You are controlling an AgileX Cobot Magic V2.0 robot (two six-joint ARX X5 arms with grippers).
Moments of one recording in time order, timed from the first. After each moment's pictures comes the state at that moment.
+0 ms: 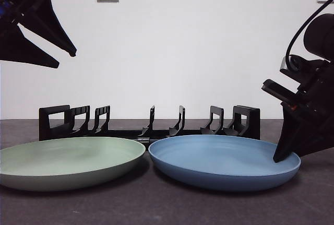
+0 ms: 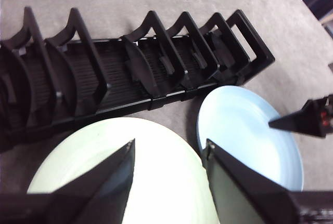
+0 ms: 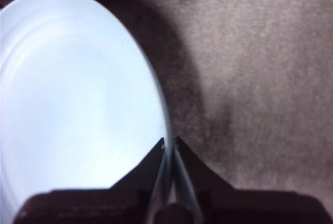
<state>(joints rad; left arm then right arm) -0.22 1.11 0.72 -0.21 0.45 -0.22 0.18 1.57 0.73 -0.22 -0.42 0.18</state>
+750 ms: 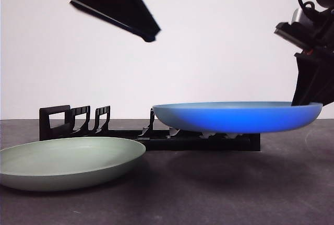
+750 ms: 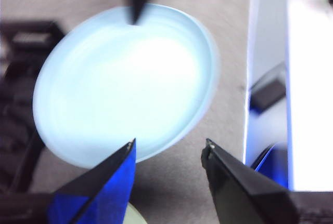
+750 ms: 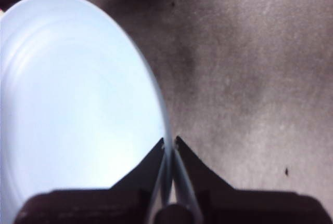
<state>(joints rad) -0.92 1.11 0.83 -0.39 0.14 0.46 0.18 1.35 0.87 -0.64 -0.42 0.18</state>
